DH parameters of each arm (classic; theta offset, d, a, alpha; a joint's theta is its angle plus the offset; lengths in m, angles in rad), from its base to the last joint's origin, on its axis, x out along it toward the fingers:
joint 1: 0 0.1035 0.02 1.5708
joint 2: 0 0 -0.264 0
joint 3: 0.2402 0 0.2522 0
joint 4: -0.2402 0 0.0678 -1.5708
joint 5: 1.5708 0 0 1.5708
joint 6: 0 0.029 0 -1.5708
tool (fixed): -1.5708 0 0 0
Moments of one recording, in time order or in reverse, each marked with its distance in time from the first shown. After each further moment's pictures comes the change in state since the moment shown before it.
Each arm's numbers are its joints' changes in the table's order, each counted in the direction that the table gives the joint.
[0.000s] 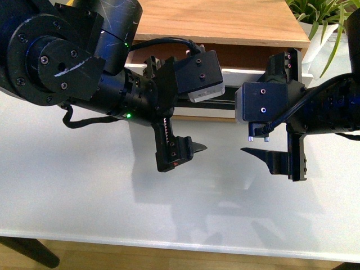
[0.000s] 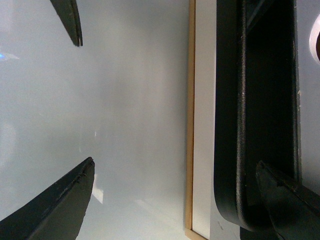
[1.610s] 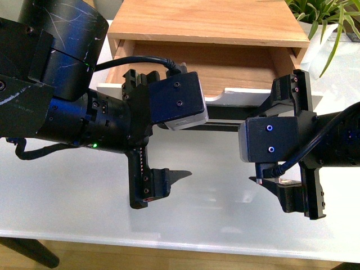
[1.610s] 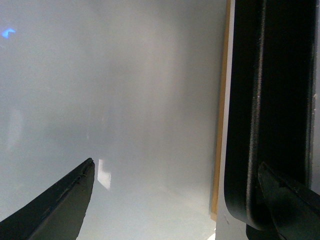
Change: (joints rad) left arm 0.003 0.163 -0.267 0.086 -0.005 0.042; right arm 0.058 0.136 -0.193 0.006 -0.043 -0.029
